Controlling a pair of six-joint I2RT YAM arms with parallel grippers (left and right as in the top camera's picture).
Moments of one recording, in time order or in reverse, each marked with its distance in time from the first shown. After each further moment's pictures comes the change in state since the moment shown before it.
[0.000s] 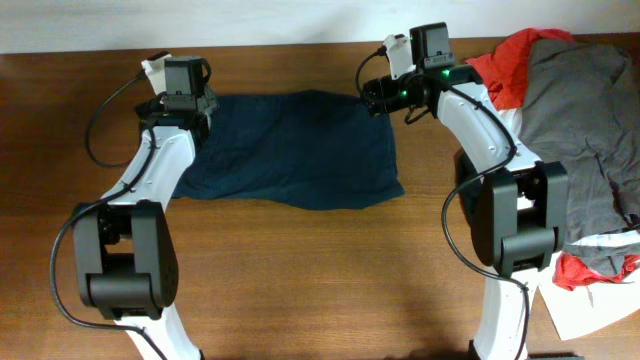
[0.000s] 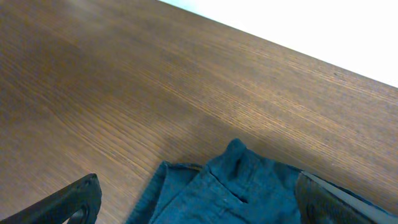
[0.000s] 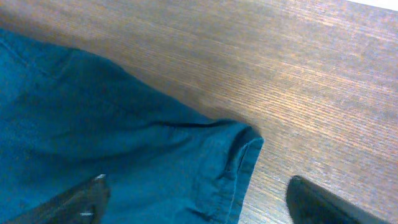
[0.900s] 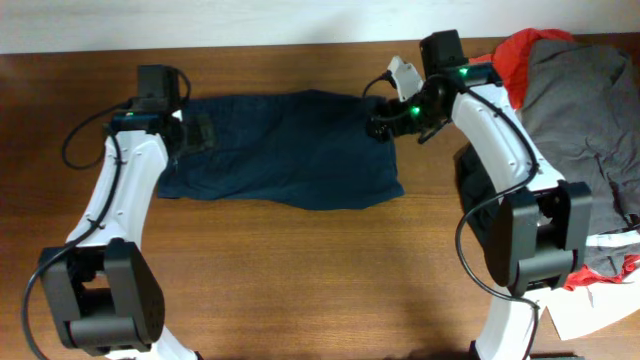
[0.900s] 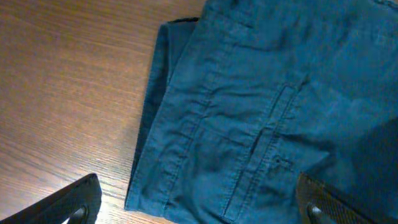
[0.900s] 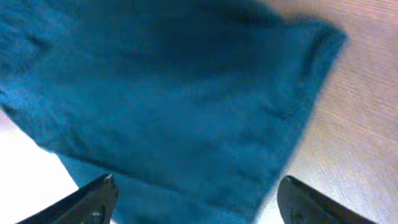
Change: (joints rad) left arm 0.079 -0.167 0.021 -0.557 0.335 0.176; right arm 0.008 -0.128 -0.049 -0.312 -0.167 -0.029
